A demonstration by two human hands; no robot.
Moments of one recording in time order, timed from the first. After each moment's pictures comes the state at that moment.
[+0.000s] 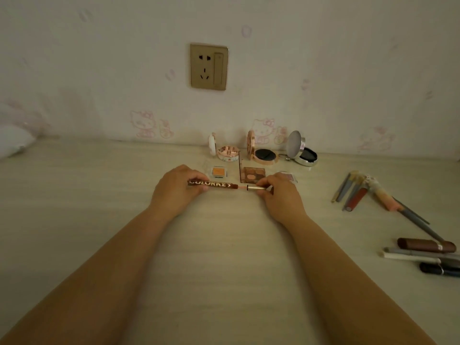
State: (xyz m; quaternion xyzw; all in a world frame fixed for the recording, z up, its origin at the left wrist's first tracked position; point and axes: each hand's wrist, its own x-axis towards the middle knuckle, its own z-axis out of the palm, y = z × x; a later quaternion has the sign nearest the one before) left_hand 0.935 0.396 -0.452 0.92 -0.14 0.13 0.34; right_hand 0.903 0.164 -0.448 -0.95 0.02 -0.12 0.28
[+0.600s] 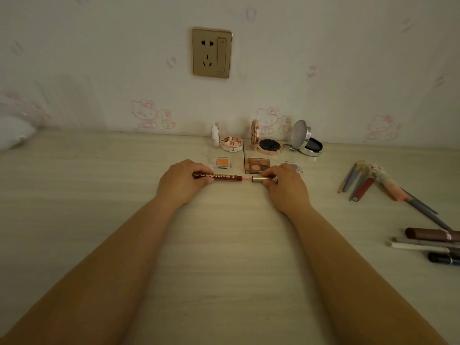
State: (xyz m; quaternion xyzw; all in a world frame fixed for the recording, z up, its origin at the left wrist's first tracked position) left_hand 0.945 0.395 -0.459 0.94 -0.11 0.08 0.33; right_hand 0.903 0.167 -0.448 -0.96 0.04 -0.12 0.25
